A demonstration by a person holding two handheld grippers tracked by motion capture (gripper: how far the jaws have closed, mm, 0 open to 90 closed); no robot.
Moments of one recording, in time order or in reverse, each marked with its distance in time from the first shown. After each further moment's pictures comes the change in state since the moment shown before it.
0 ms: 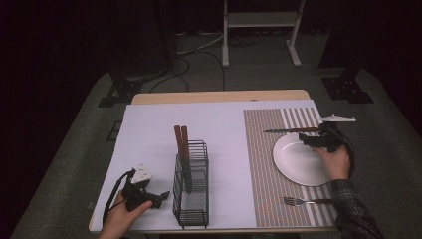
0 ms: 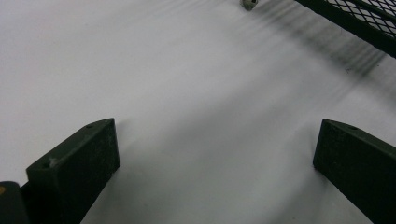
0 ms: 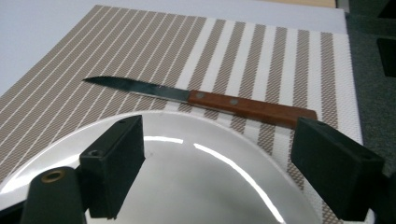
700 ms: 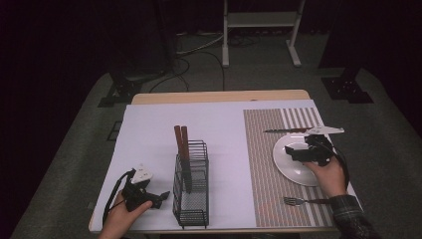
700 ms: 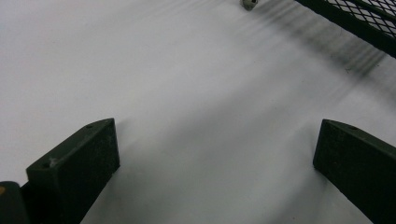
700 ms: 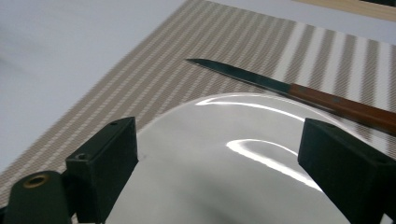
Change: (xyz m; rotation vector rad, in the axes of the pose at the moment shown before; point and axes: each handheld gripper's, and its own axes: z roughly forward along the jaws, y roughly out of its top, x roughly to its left) left arm 0.000 0.000 0.000 0.000 0.000 0.000; right arm 0.056 -0.016 -0.025 -0.015 0.142 -0.143
